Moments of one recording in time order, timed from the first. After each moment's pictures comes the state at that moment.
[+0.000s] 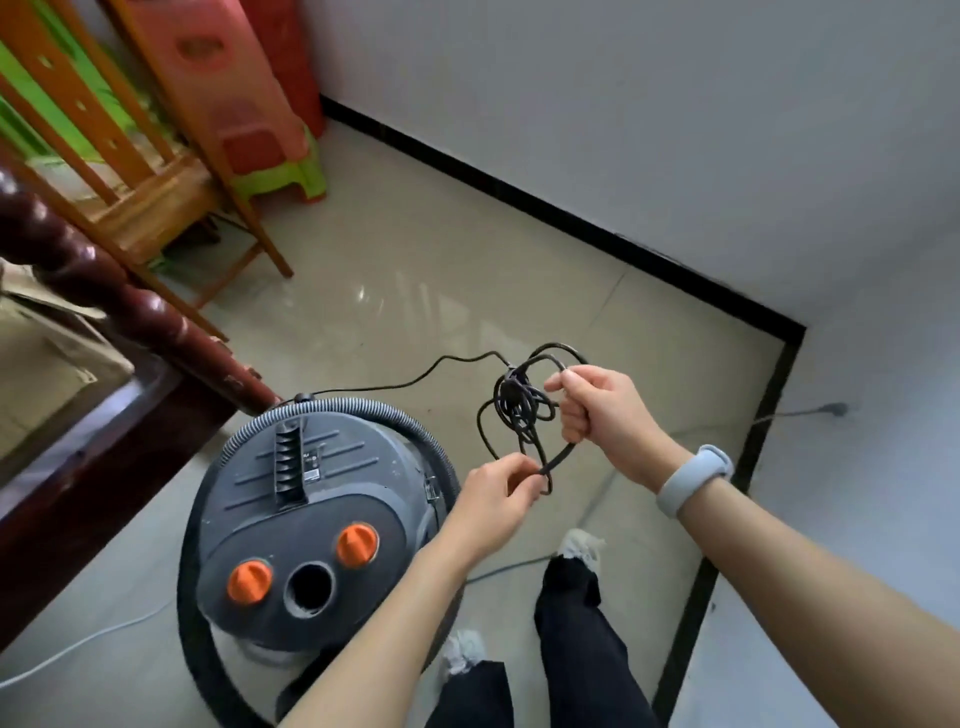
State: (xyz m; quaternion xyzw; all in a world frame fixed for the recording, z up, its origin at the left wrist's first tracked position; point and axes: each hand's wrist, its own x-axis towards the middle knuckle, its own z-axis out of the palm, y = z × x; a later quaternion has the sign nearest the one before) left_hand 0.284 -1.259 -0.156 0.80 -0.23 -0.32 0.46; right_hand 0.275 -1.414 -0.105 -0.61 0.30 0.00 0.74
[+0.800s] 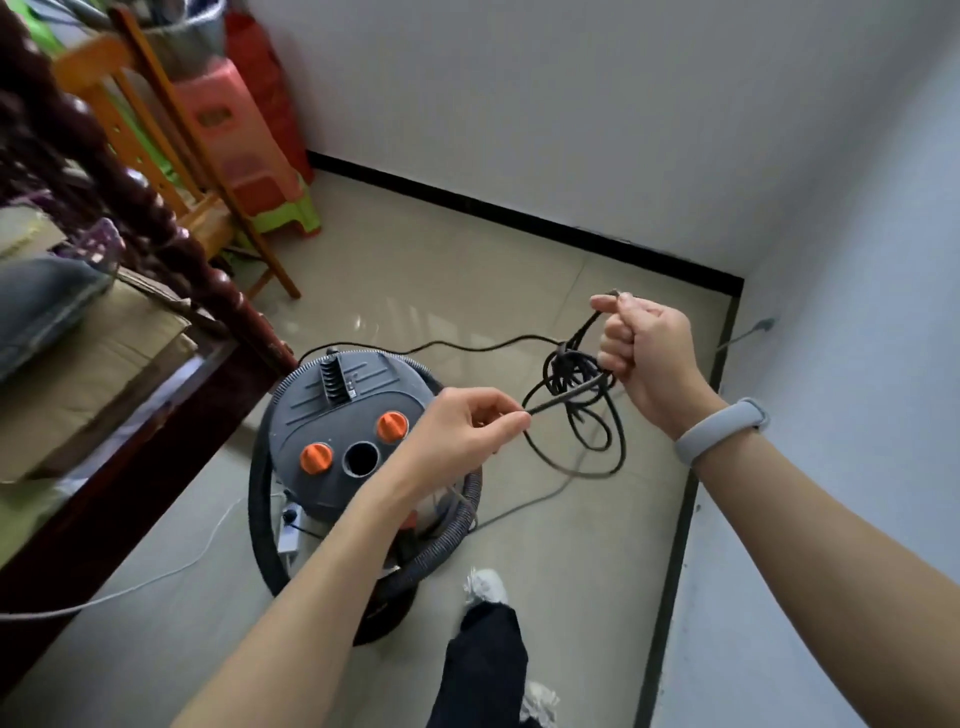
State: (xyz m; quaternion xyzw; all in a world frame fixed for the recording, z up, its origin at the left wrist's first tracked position) left_hand 0.137 -1.115 -0.012 0.74 -0.33 -0.31 0.50; right_hand 0.073 -1.304 0.005 -0.50 0.30 -0.22 0.78
